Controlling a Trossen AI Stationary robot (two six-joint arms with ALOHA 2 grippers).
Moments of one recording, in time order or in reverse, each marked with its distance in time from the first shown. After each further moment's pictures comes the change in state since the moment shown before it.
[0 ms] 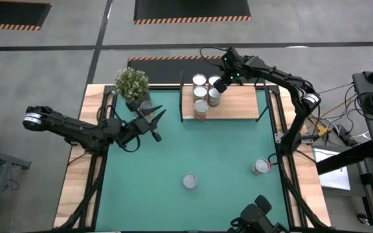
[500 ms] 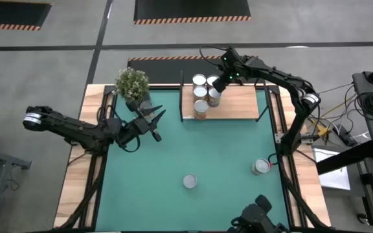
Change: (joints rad) left arm 0.000 0.000 0.000 0.000 0.000 0.000; right arm 0.002 0.000 -0.001 0.030 -0.020 0.016
